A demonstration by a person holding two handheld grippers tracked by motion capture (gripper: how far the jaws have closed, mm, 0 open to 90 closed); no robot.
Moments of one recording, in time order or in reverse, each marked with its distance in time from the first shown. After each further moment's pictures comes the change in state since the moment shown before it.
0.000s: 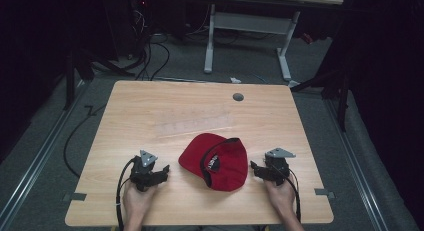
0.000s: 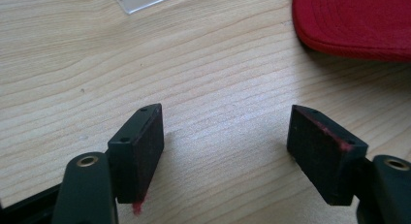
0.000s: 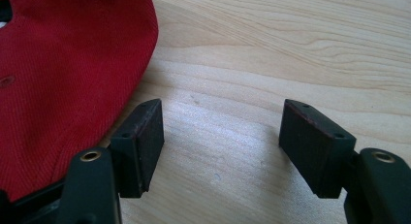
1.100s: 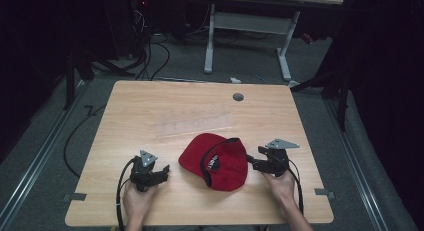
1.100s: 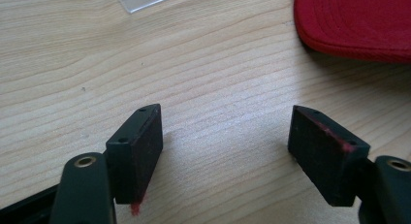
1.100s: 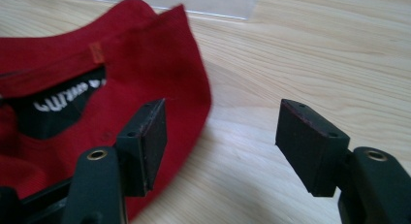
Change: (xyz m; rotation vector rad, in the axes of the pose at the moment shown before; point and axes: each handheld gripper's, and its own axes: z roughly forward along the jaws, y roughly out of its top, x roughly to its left) left arm 0.000 0.000 0.000 -0.003 0.008 -0.004; right arm 0.001 0.034 -0.014 -0.074 0.186 -0.014
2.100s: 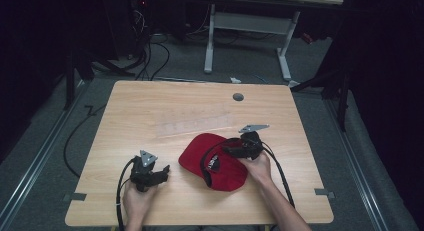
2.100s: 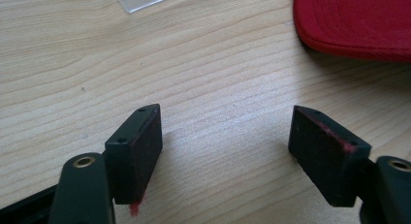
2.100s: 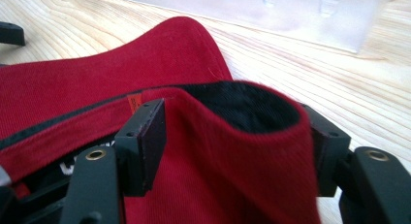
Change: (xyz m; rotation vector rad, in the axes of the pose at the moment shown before) left arm 0.000 0.000 0.000 0.000 -0.001 0.000; right arm 0.017 0.045 0.075 0.095 0.199 -0.042
